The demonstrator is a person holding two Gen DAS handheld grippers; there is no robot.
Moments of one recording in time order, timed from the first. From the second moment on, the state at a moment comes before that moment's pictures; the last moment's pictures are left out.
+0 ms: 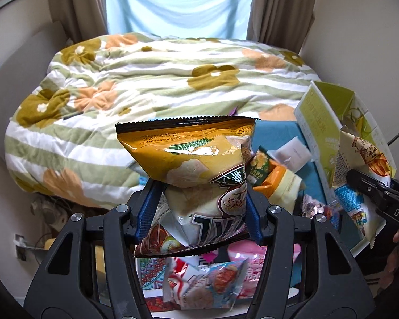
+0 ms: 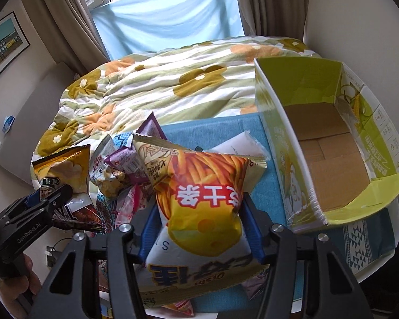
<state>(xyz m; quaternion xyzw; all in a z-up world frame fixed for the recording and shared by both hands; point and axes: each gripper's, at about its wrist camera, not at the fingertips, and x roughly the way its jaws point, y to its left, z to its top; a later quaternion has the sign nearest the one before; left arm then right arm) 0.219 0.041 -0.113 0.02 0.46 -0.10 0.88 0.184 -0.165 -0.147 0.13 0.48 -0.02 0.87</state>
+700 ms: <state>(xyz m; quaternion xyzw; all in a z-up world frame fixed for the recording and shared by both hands) 0.296 -0.253 -0.090 -0.04 0.46 -0.16 0.87 0.238 -0.389 -0.090 0.08 0.42 -0.01 0.90</state>
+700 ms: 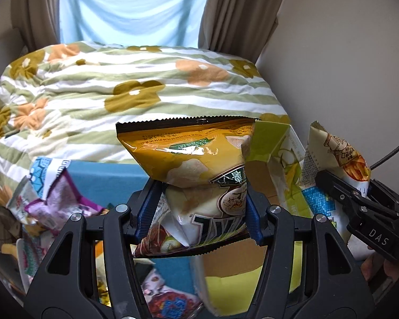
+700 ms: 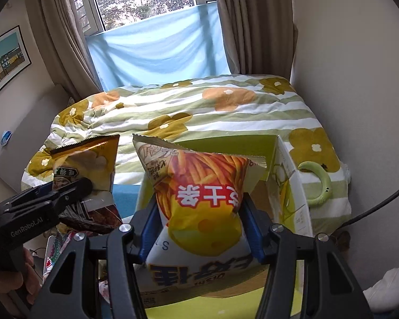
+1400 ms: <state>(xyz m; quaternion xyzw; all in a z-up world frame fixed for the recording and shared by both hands) 0.329 -0.327 -0.154 0.03 0.52 -0.12 0.85 0.290 -0.482 -0.139 0.09 0.47 0.02 0.88</state>
